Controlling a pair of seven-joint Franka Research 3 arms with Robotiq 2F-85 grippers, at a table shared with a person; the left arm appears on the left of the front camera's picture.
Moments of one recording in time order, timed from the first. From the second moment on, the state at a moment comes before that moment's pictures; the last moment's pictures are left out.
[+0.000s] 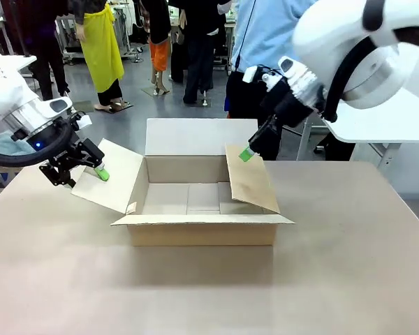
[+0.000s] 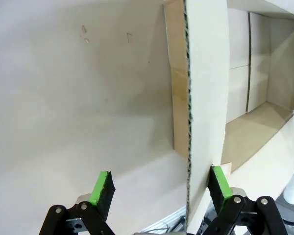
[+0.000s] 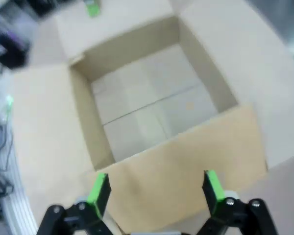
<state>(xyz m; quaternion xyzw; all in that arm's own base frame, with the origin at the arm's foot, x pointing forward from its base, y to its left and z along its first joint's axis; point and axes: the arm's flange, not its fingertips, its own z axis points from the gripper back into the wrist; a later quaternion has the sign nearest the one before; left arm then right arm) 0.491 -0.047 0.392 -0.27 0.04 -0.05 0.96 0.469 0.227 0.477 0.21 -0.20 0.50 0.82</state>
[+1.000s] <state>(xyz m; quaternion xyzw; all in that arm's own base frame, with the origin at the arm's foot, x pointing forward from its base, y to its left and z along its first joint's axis) 0.490 -0.047 0.389 -0.27 0.04 -0.05 0.96 0.462 0.289 0.461 0.05 -0.14 0.07 0.99</state>
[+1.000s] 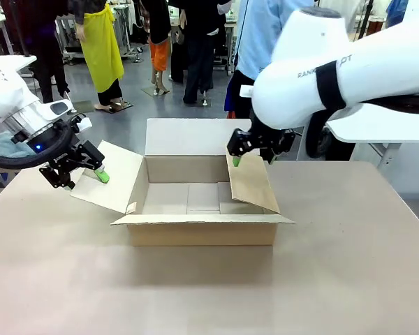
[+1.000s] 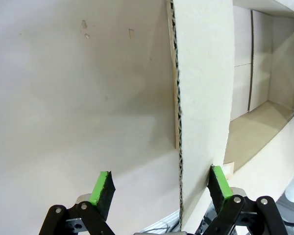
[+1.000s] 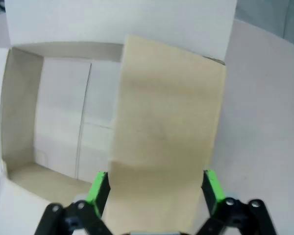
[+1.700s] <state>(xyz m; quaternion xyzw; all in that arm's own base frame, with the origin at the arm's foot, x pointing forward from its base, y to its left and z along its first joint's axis) 0.490 -0.047 0.389 -0.27 0.04 -0.05 0.96 0.487 0.391 0.418 -0.12 -0.11 0.04 0.99</state>
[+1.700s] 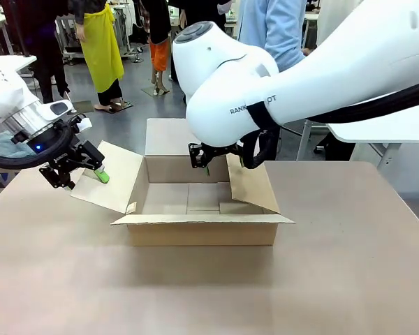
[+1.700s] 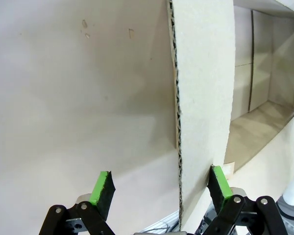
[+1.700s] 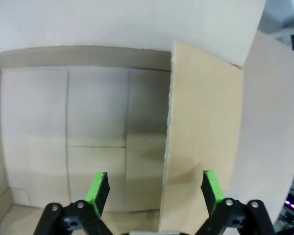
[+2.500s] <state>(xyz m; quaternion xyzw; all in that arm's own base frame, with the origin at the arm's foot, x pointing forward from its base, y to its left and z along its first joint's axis) 0.490 -0.047 0.389 -0.27 0.04 -0.05 0.96 0.513 0.302 0.471 -0.16 -0.14 -0.09 0.97</state>
